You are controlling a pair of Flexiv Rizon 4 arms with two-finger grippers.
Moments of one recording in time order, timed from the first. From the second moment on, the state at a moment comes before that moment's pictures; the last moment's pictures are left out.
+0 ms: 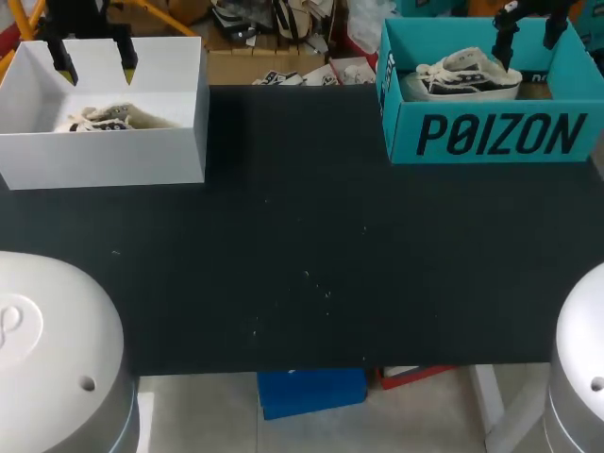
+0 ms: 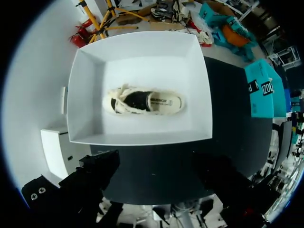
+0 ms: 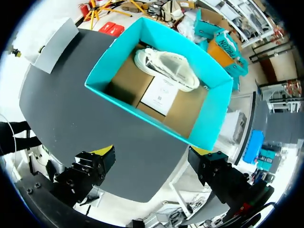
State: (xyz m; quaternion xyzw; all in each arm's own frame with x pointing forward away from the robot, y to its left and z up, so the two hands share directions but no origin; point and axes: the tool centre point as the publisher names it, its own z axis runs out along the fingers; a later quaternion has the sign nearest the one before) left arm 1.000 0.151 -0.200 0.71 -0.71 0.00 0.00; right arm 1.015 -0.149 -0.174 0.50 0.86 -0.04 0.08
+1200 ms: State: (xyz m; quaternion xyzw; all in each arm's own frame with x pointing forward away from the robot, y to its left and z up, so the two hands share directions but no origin) left arm 1.000 0.151 -0.200 0.71 -0.71 0.00 0.00; right arm 1.120 -0.139 -0.230 0.07 0.99 -0.01 0.12
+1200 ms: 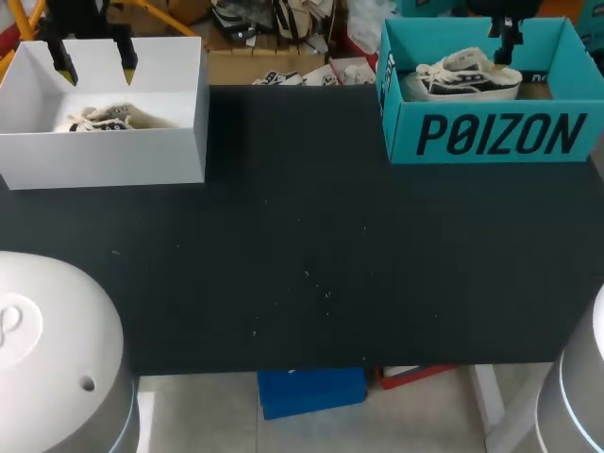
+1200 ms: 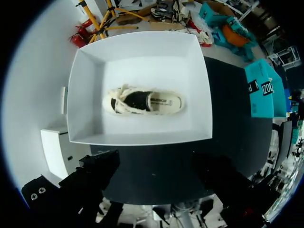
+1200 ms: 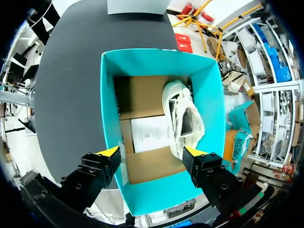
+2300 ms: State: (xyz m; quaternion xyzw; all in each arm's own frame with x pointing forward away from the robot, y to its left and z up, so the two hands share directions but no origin) left arm 1.000 0.151 -0.200 0.71 -0.71 0.00 0.00; right arm 1.208 -0.160 -0.348 0.05 1.00 0.00 0.07
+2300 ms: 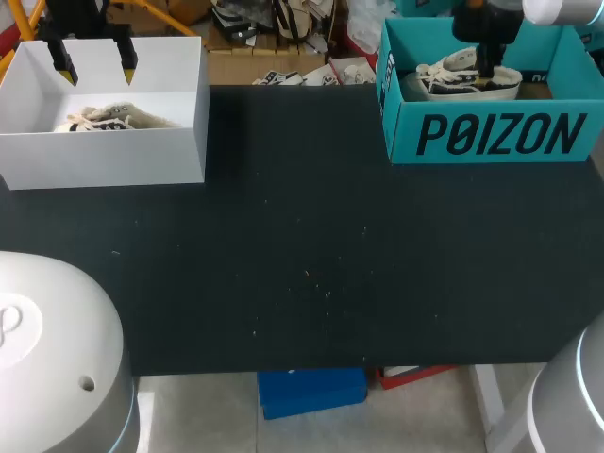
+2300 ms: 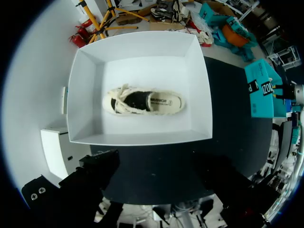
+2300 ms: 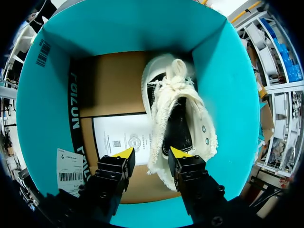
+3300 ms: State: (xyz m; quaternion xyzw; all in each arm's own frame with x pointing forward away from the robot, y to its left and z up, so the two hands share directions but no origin) left arm 1.000 0.151 -0.200 0.71 -0.71 0.00 0.00; right arm 1.222 -0.162 -0.407 0.01 1.00 -0.01 0.05
